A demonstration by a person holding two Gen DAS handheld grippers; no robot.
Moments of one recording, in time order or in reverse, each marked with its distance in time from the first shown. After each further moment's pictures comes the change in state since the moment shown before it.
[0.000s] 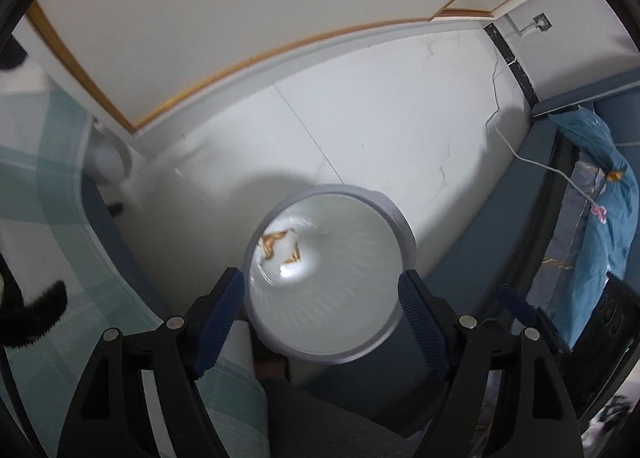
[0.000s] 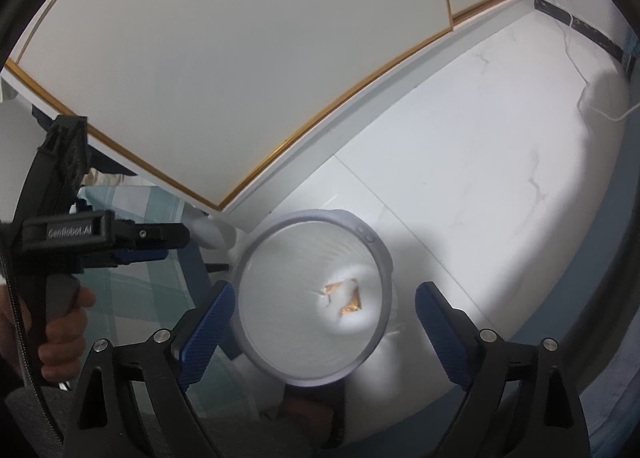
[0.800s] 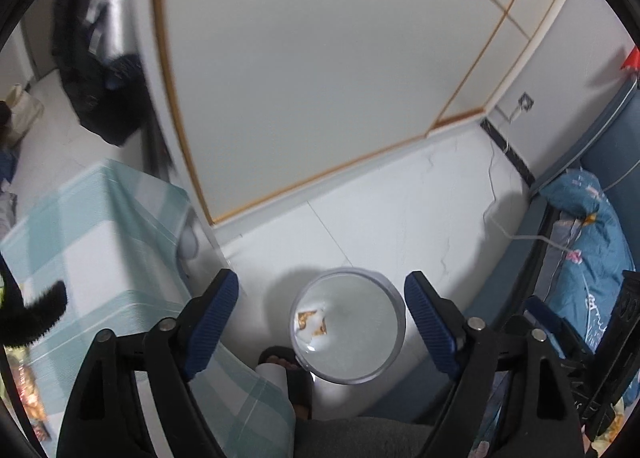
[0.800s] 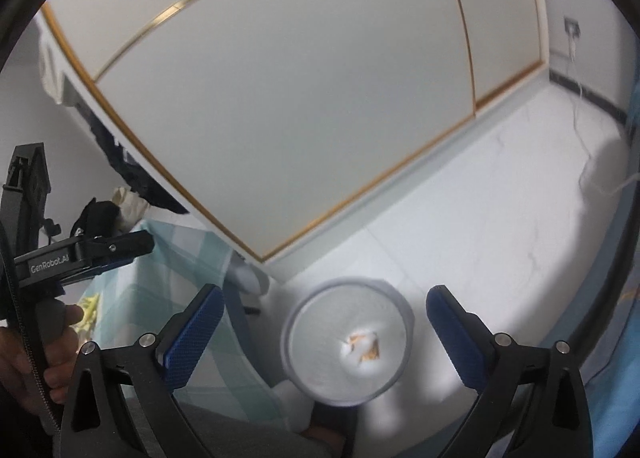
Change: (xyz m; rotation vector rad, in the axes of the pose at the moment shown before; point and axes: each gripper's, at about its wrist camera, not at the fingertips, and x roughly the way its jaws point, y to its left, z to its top) left arm -0.137 0.002 -0.057 -0.027 -0.458 0.100; right arm -0.108 0.065 0.010 -0.151 -0.263 0.021
